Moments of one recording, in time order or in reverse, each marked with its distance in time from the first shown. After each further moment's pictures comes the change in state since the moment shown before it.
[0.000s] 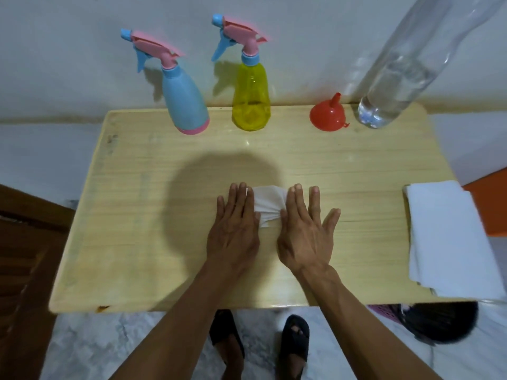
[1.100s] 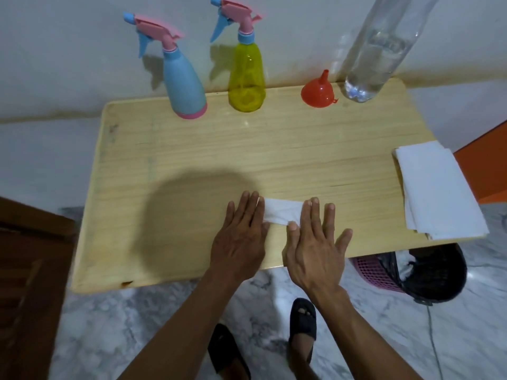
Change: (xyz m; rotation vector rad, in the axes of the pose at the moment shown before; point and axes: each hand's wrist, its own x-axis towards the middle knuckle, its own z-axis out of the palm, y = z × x) left_hand -0.073 -0.010 -0.006 0.009 -0.020 0.204; right_hand -0.098 -0.015 0.037 0.101 0.116 0.214
